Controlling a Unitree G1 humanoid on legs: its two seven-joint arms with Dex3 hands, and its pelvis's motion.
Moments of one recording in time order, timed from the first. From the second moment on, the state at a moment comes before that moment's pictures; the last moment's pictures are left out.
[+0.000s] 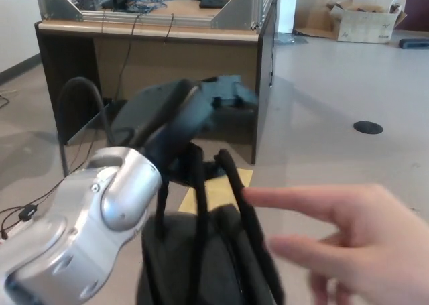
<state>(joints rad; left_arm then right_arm) -1.00 0.74 -0.65 -0.35 0.15 0.72 0.12 -0.21 -0.27 0.11 1.09 -0.30 -0.58 -0.34</state>
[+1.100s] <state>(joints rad) -0.97 0.63 -0.49 0.15 0.25 0.35 0.53 -0.21 -0.27 0.11 1.09 -0.30 -0.58 -0.34</state>
